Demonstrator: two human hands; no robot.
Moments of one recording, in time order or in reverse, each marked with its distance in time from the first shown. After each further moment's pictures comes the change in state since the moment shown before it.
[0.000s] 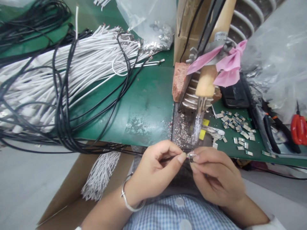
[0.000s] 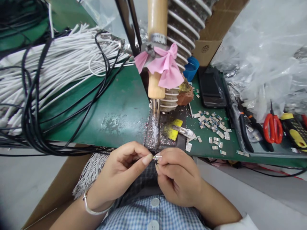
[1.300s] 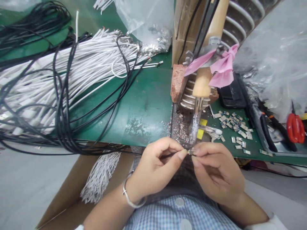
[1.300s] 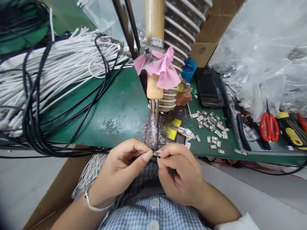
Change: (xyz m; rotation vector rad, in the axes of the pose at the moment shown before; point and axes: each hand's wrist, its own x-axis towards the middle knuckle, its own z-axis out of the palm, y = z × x) left_hand 0.005 0.000 0.002 0.034 -0.003 0.084; right_hand 0.003 -0.004 -0.001 -0.008 0.040 0.102
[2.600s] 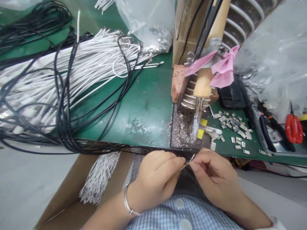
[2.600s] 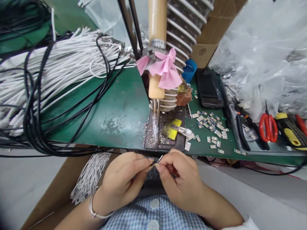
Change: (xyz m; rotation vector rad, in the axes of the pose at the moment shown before) left_hand -0.019 -0.018 -0.002 0.645 0.023 0.636; right_hand -0.008 -0.008 -0.005 0.080 -0.205 0.292
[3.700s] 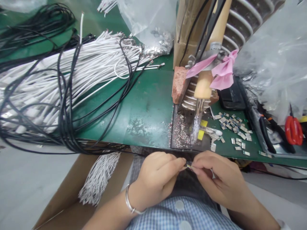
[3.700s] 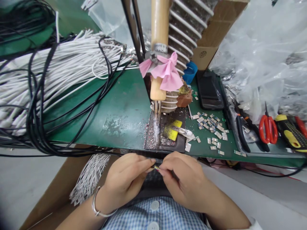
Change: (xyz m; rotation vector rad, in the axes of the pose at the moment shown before) left_hand -0.004 -0.003 0.000 0.049 -0.018 0.009; right_hand 0.010 -0.001 -0.018 -0.158 -0.101 -0.226
